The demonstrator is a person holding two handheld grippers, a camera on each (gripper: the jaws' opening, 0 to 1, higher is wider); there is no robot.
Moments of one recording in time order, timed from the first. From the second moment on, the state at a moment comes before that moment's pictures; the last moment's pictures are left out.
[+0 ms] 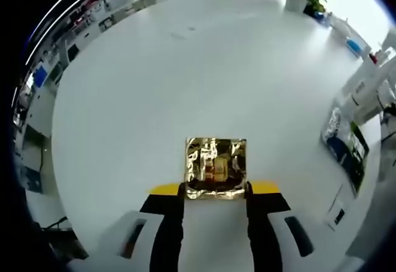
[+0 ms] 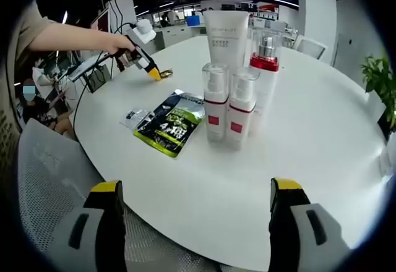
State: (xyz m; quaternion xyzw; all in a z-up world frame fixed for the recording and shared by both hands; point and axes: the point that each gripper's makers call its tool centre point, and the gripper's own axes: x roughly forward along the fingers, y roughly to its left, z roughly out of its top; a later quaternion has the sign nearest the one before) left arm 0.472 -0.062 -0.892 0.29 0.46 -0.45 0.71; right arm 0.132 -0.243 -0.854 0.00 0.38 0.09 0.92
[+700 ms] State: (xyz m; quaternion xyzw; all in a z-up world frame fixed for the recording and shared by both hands) left arm 0.453 -0.061 -0.877 0.34 0.43 -0.48 0.69; right arm 0.136 -0.238 -0.852 0.00 0.37 0.10 0.92
